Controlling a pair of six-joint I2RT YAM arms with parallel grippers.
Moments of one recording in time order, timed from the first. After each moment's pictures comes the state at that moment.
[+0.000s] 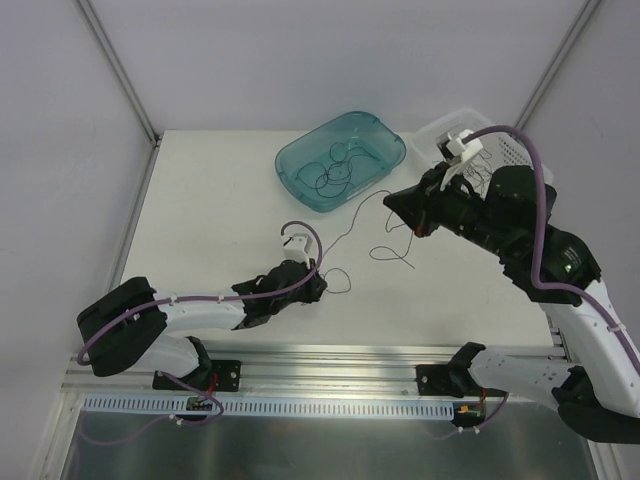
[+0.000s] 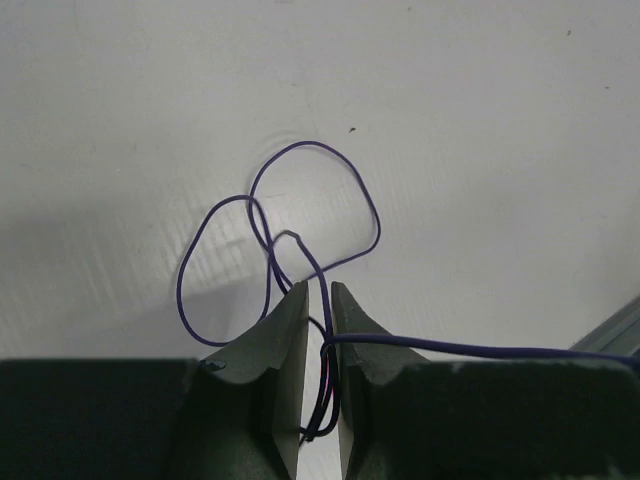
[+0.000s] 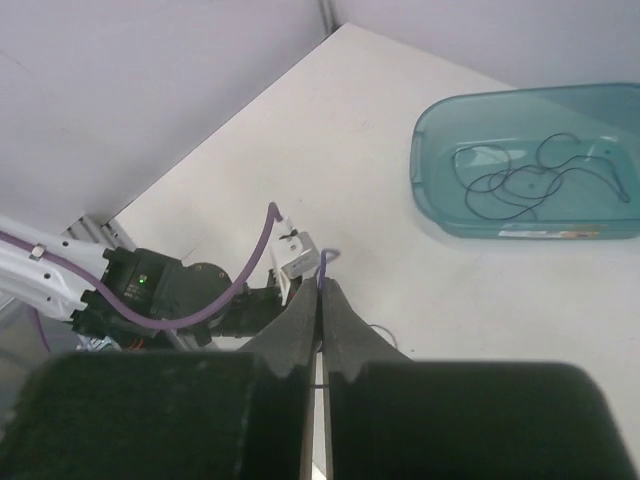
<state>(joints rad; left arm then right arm) -0.99 1.35 0.48 0.32 -0.28 -0.72 0.77 1.01 1.56 -0.74 -0.09 0.20</state>
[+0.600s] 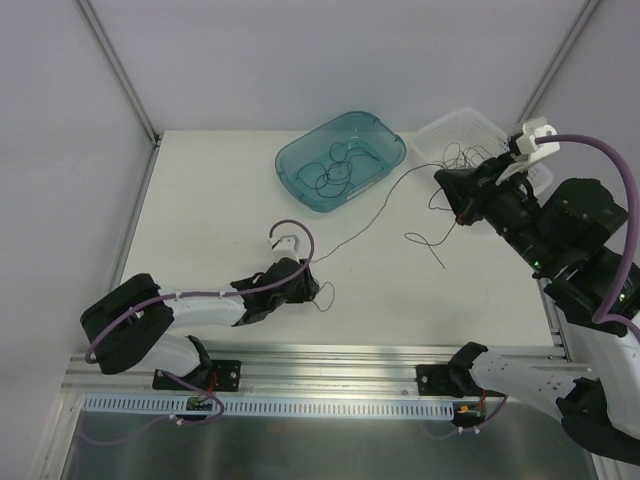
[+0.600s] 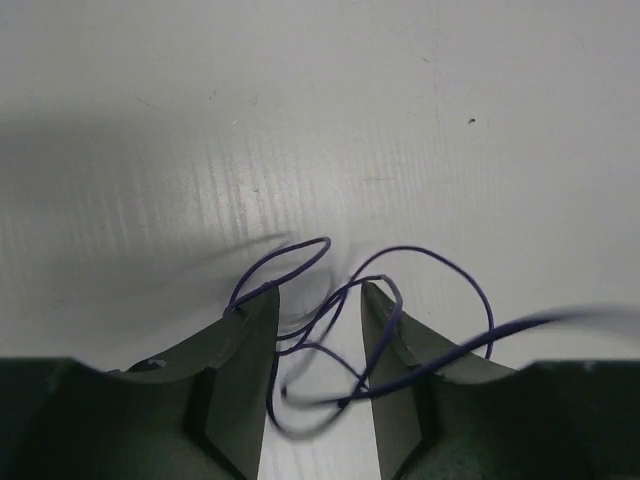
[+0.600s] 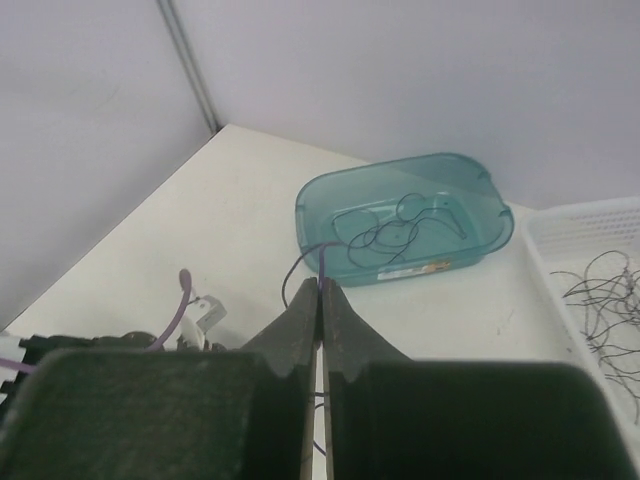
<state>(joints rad) -0.93 1.38 0.47 0.21 -0.29 -0.82 0.72 0.93 1.66 -0.75 0.16 0.12</state>
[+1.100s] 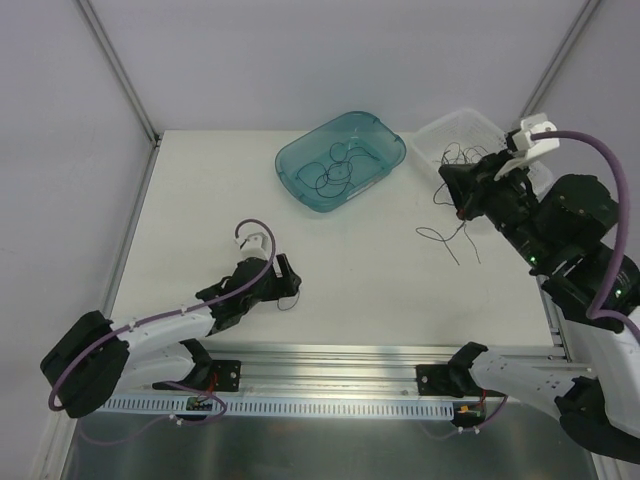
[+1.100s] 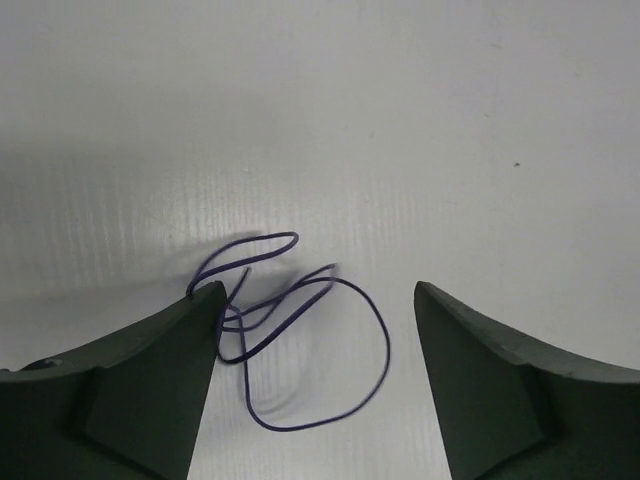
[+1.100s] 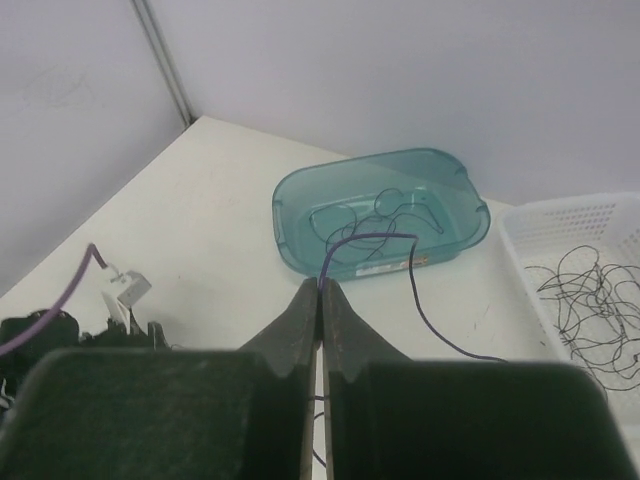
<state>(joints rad) -0.78 1.10 0.33 0.12 -0.28 -0.79 0.71 0.95 1.68 -0.75 0.23 0.08</state>
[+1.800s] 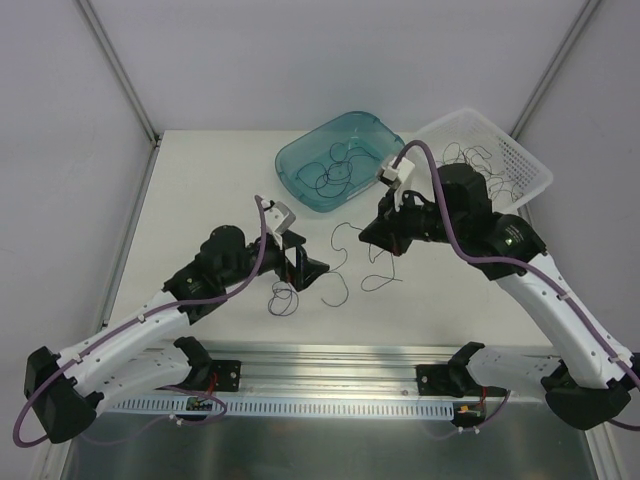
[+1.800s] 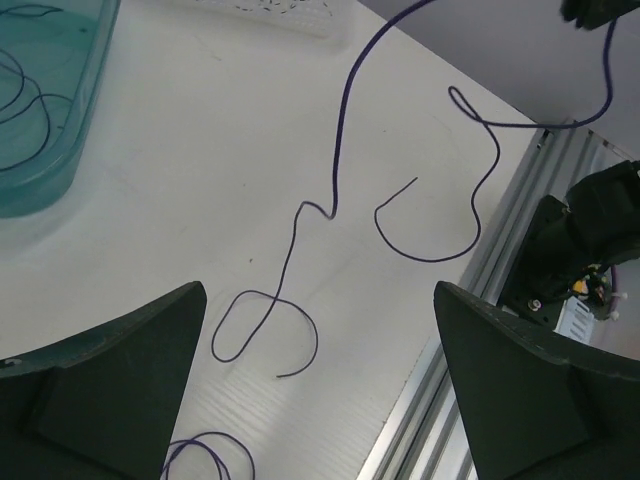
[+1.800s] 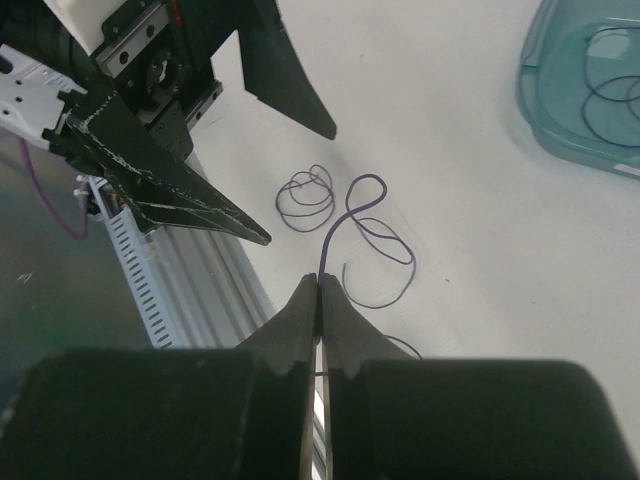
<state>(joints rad) -0.78 0.86 0.66 0.01 0.20 -0.24 0.70 1.10 1.42 -0.79 -0.38 0.01</state>
